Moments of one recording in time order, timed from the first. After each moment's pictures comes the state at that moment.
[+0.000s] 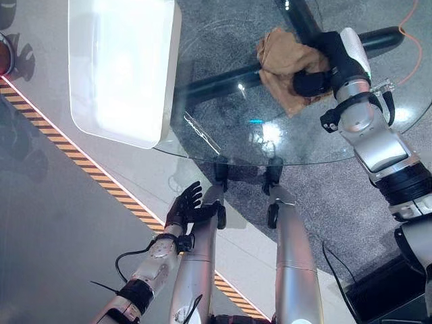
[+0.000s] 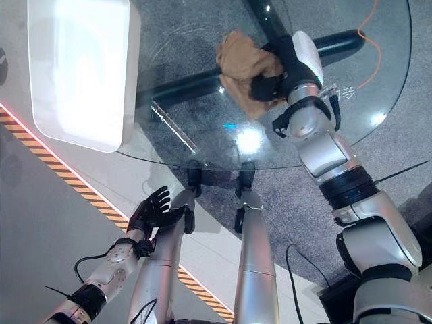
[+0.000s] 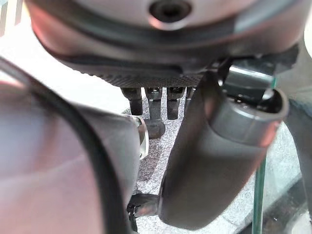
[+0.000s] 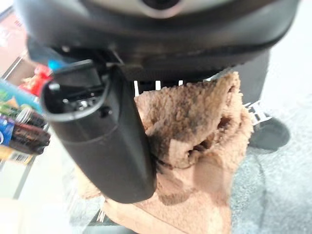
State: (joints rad) left arm -0.24 0.36 -0.50 0.57 -0.63 -0.22 0.16; right arm -1.05 -0.78 0.53 0.28 0.10 0.38 -0.24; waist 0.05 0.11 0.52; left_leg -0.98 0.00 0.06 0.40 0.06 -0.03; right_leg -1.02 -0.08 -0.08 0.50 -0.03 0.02
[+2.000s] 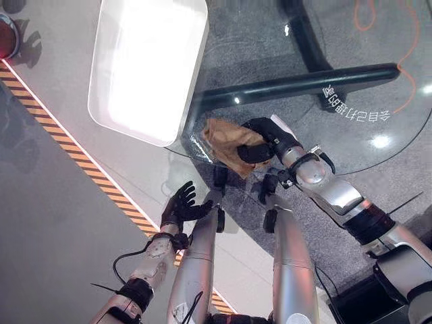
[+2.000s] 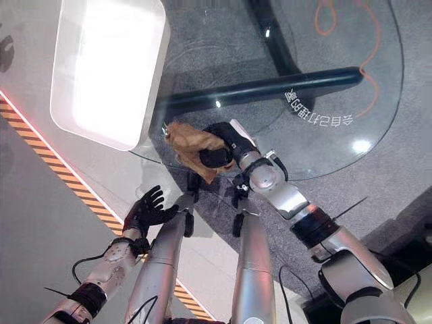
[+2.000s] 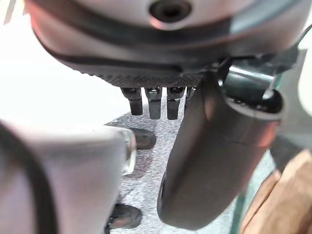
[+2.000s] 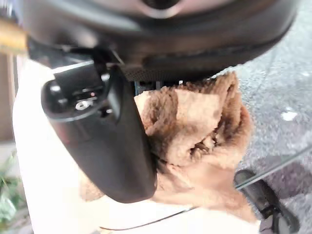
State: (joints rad) left arm -0.24 0.34 -0.42 0.62 -0.70 -0.23 0.14; right arm -0.74 -0.66 0.59 0.13 0.43 0.29 -0.14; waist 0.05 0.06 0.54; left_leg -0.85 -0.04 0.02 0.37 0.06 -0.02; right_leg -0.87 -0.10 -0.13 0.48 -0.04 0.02
